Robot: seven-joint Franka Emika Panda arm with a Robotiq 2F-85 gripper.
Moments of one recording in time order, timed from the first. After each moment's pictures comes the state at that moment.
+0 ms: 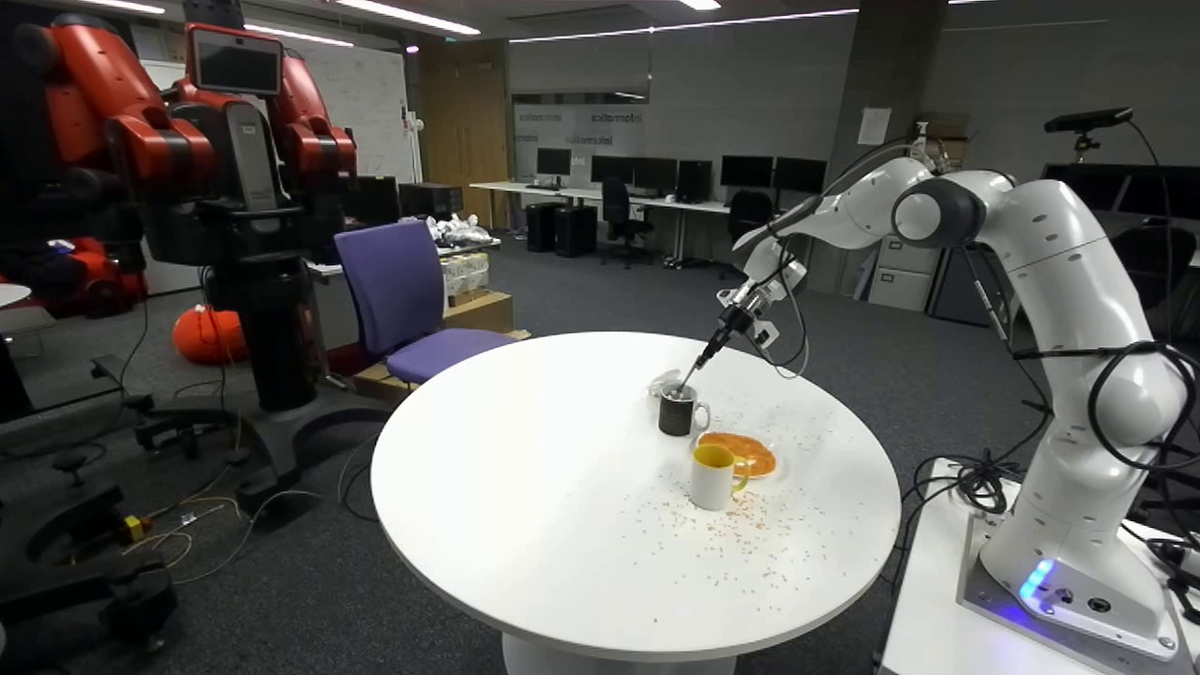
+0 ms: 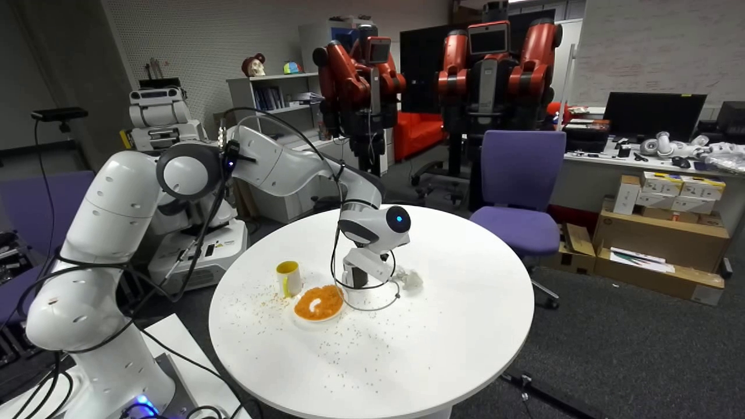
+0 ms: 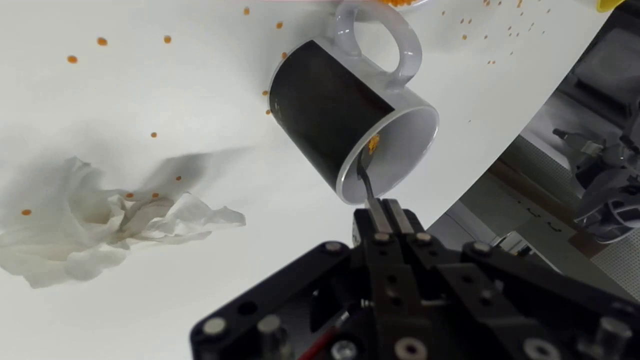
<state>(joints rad) -0.27 0.65 -0.17 -1.66 1.02 2.01 -1.33</state>
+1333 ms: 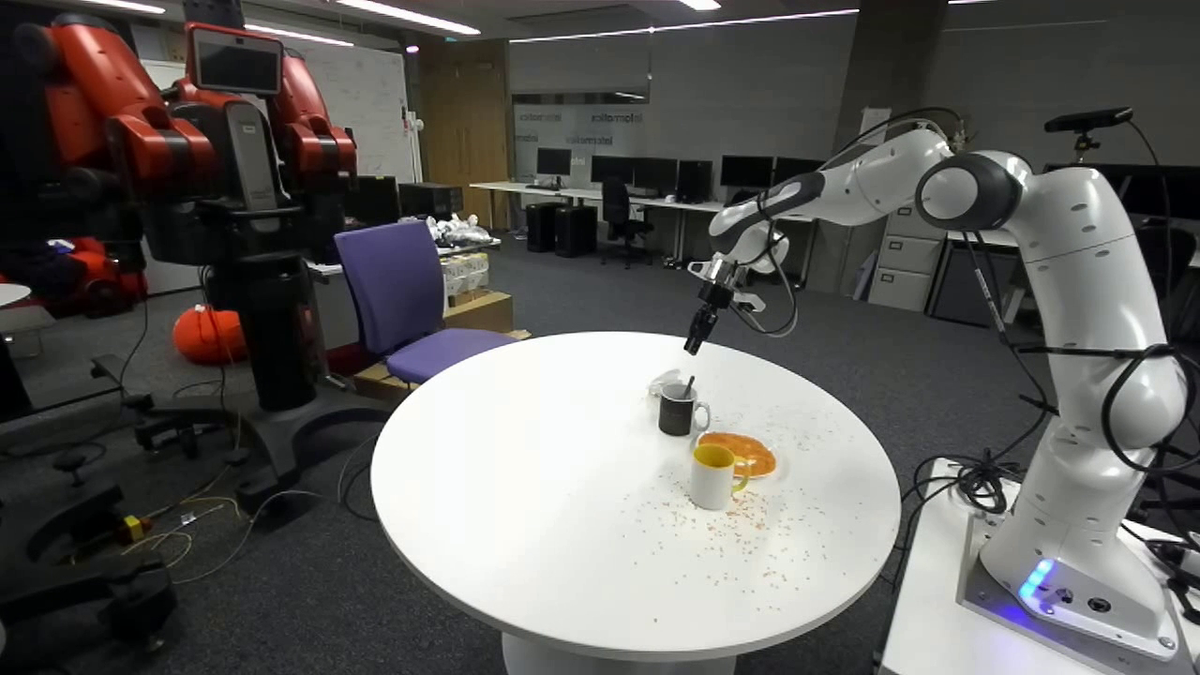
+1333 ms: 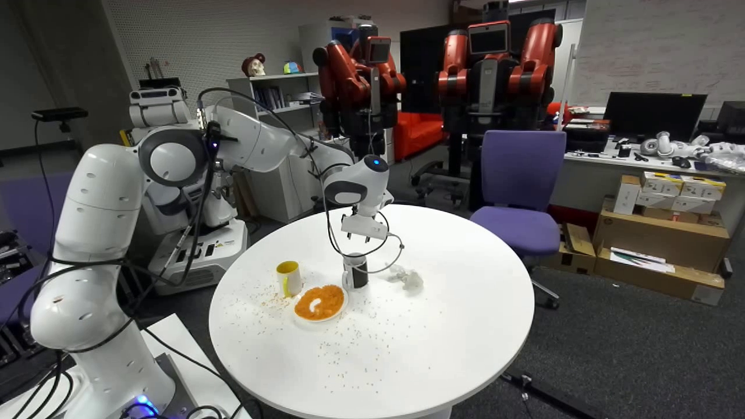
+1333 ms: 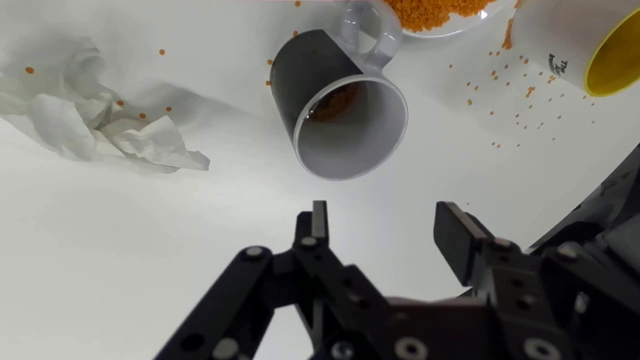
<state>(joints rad) -0.21 0.52 -0.06 -1.66 0.59 2.13 -1.23</state>
